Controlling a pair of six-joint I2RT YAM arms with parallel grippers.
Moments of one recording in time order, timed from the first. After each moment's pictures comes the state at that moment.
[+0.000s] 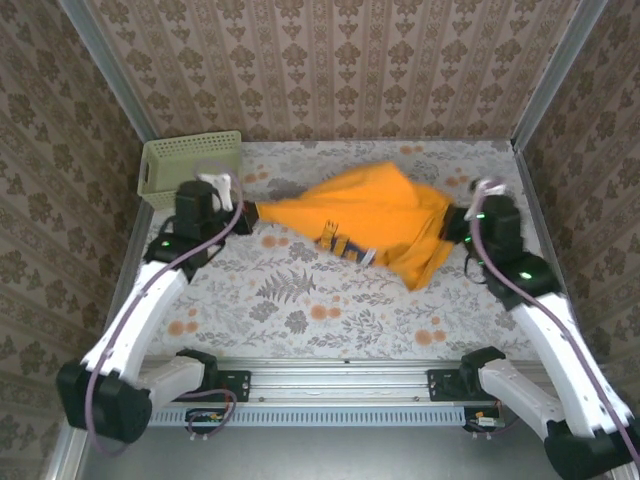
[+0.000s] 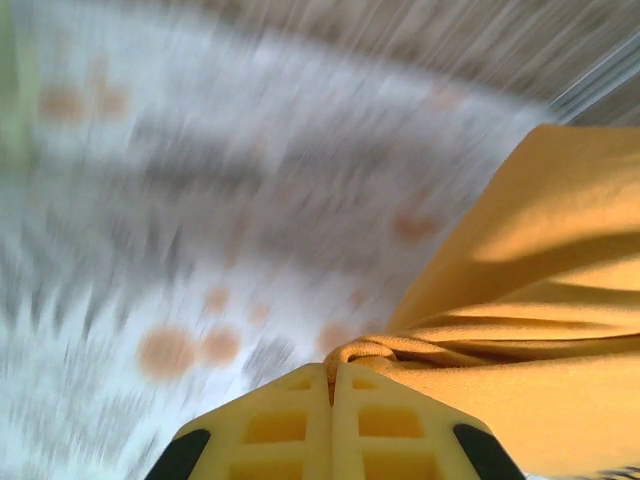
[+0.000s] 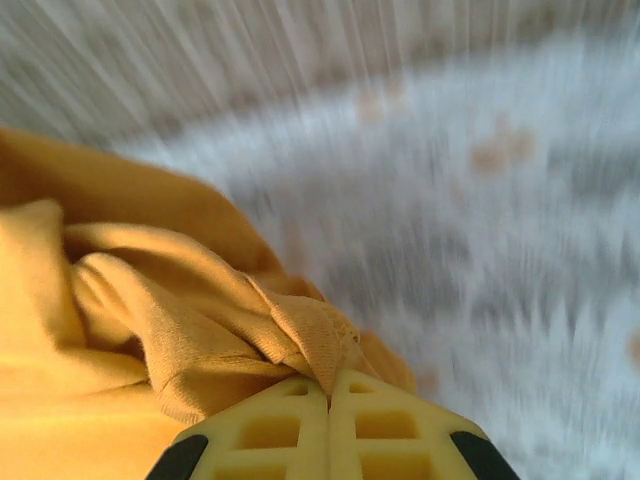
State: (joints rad) left arm -0.29 1.13 0.90 -0.43 0.27 -0.39; right arm 0.24 0.90 0.90 -0.60 0.15 0.40
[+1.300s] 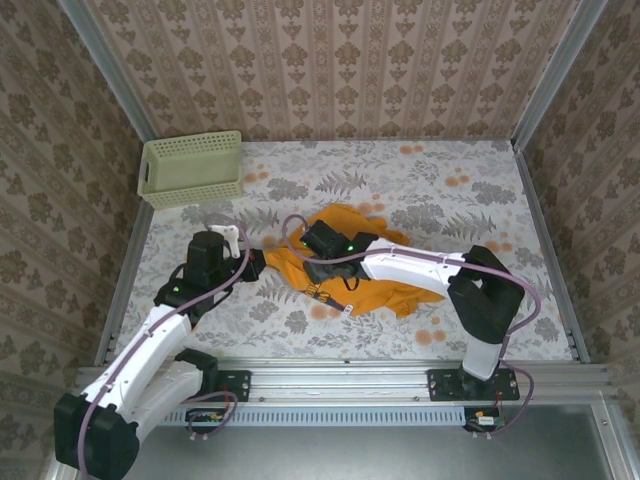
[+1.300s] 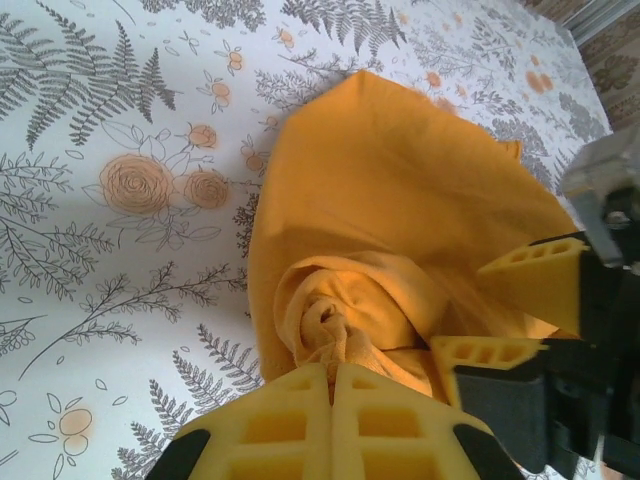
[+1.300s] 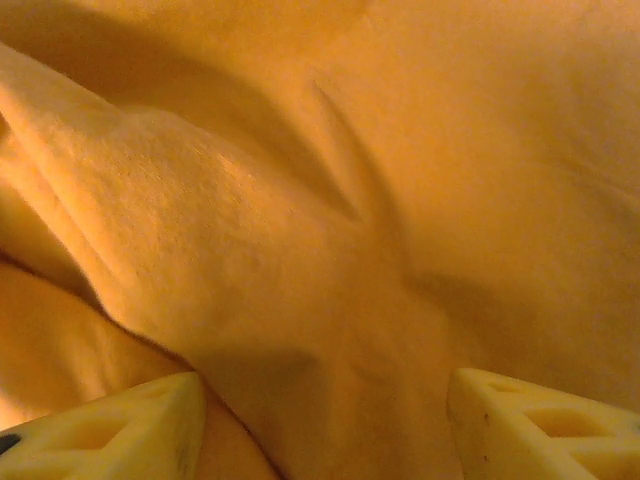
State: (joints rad) left arm -0.39 0.83 0.56 -0.32 0.27 -0.49; right arm 0.89 1.80 1.28 -0.52 0.24 0.33
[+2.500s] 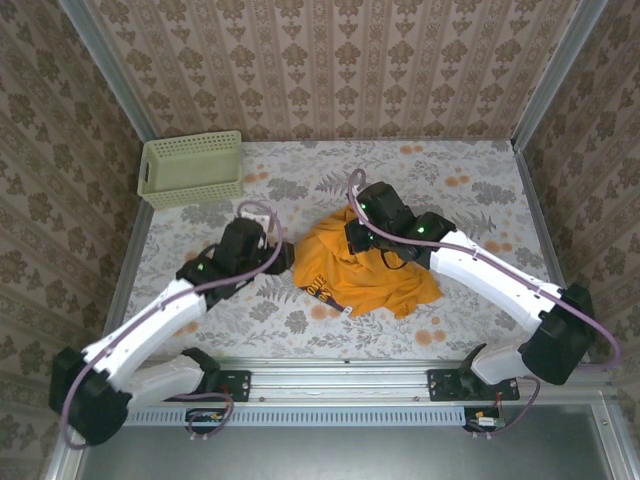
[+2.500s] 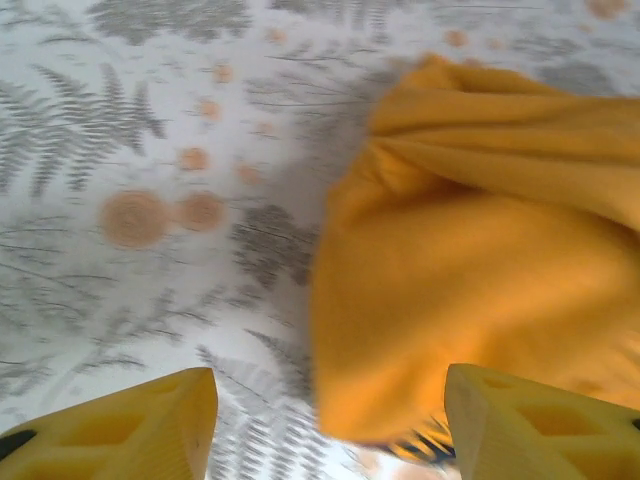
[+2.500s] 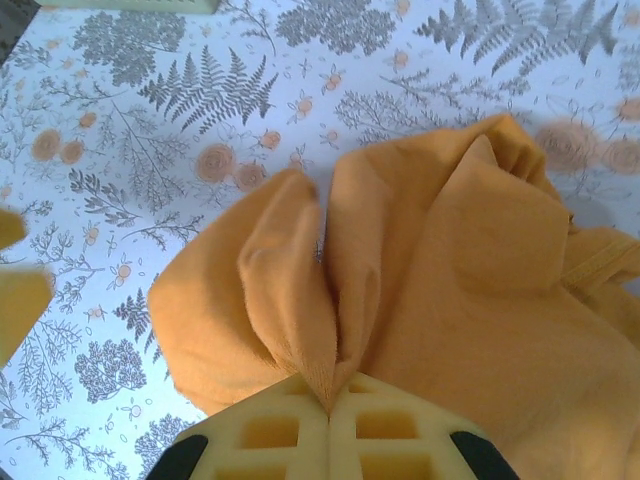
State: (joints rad) left arm -0.70 0.99 0.75 -0.44 -0.05 -0.46; right arm 0.70 1.41 1.23 -0.61 0.05 0.39
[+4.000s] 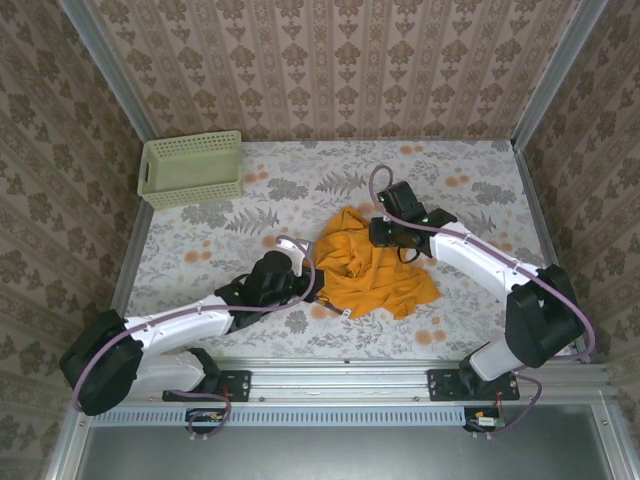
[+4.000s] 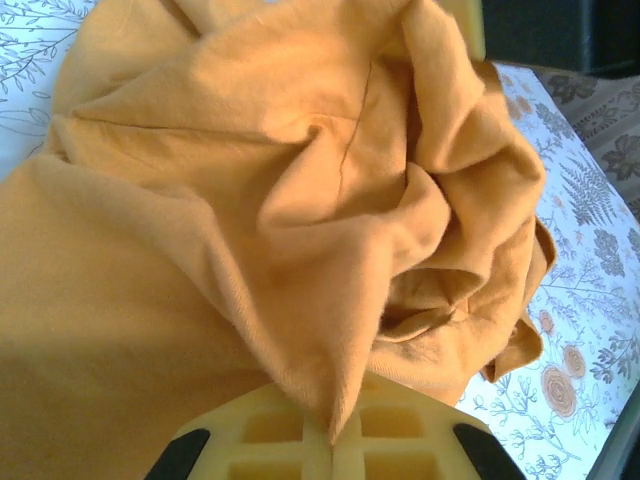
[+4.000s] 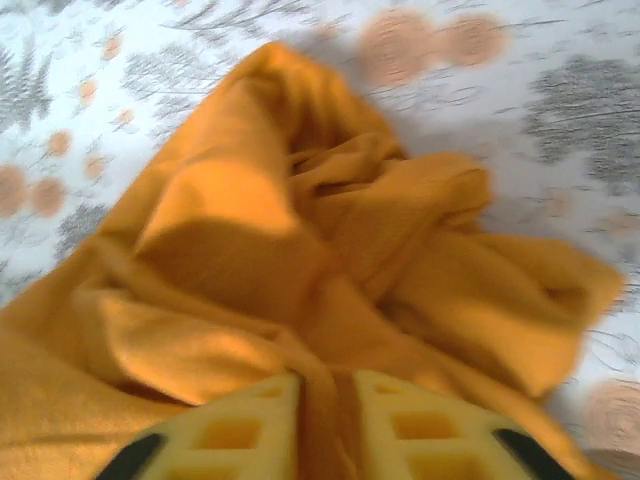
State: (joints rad) left arm -0.91 1.18 0.49 0.18 0.07 -0.56; right arm 0.48 1.50 1.09 -0.53 0.07 0.44
